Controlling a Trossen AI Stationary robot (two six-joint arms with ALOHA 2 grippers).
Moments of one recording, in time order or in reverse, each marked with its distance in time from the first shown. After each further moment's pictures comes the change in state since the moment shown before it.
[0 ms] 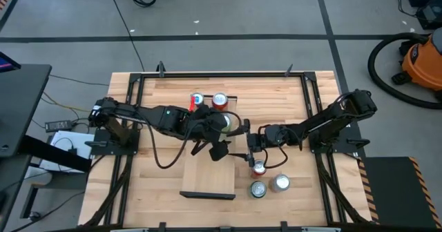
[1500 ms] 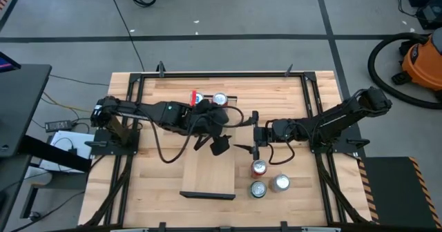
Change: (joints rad) left arm 0.055 0.011 0.042 -0.036 -0.038 0.076; right arm 0.000 -0.201 -0.001 -0.227 0.097 -0.077
